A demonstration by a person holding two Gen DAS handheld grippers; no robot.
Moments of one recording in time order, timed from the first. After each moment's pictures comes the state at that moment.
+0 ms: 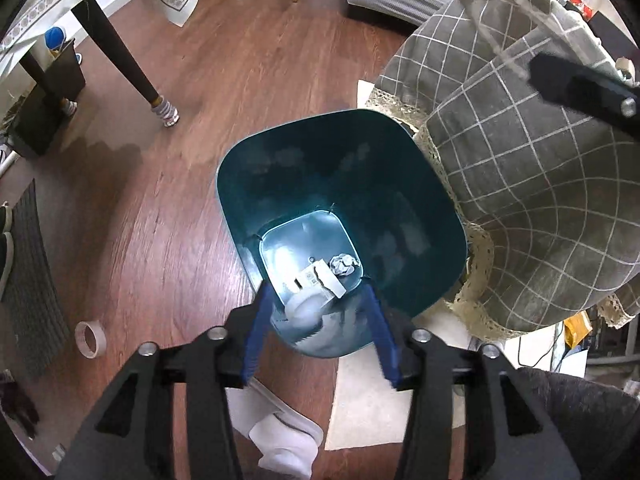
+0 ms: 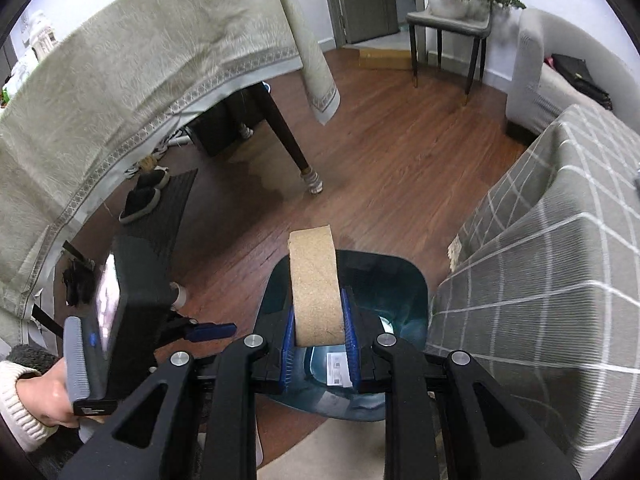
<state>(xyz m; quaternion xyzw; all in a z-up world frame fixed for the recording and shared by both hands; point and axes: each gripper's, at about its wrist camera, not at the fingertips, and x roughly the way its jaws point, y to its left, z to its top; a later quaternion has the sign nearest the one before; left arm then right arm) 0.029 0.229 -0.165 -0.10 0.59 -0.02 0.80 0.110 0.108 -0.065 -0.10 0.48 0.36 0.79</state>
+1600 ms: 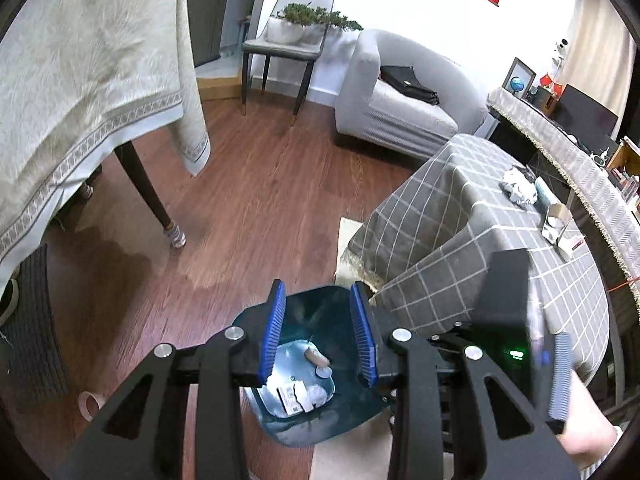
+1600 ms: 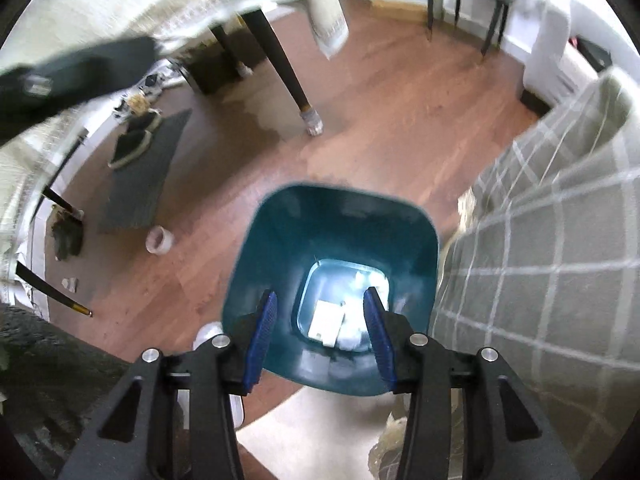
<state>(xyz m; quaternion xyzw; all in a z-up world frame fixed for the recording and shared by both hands) 0.052 0.233 -0.017 -0.13 0.40 -0.01 0.91 0.112 0.113 -0.090 -0.17 0.52 0.37 0.75</state>
